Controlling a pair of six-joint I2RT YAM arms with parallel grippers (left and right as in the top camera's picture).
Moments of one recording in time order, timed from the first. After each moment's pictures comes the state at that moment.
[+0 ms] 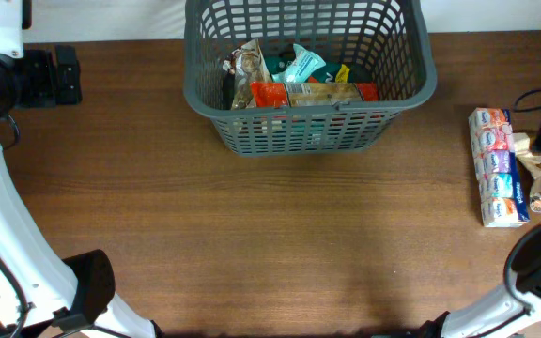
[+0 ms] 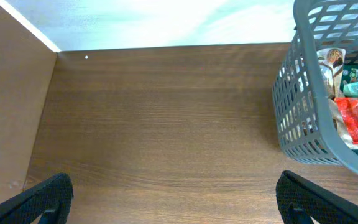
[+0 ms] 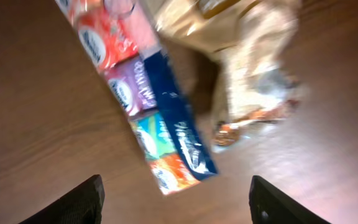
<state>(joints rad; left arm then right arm) 0.25 1.86 2.77 -1.69 0.08 0.22 -0.61 1.98 1.94 -1.37 -0.02 -0.13</state>
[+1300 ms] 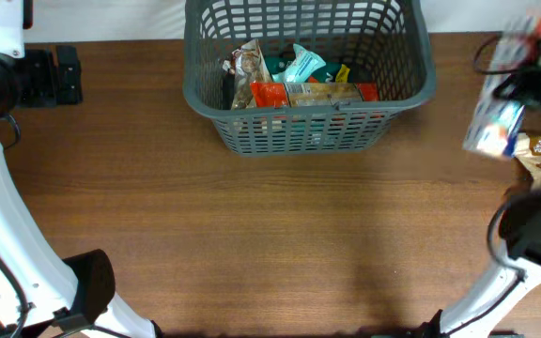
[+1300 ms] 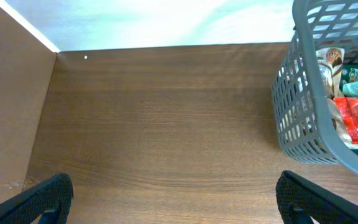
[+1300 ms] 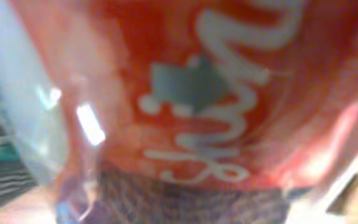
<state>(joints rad) 0.25 1.86 2.77 -1.69 0.08 0.22 -0.47 2.15 2.45 -1.53 -0.40 -0.18</state>
